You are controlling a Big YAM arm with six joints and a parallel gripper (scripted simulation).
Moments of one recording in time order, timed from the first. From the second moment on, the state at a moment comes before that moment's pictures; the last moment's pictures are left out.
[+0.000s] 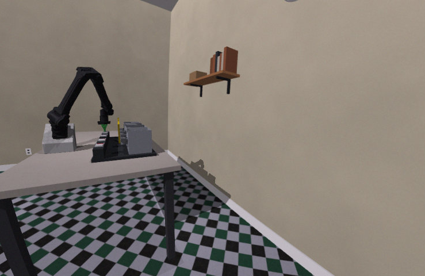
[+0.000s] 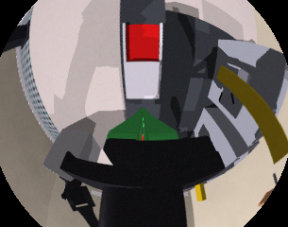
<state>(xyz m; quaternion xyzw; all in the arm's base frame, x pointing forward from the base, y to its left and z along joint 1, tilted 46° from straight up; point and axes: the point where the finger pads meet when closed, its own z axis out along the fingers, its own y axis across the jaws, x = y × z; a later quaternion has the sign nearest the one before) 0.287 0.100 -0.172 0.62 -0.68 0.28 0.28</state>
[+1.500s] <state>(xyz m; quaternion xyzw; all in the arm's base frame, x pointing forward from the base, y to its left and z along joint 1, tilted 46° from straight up) 0.288 0.093 -0.180 0.62 -0.68 0.28 0.28</state>
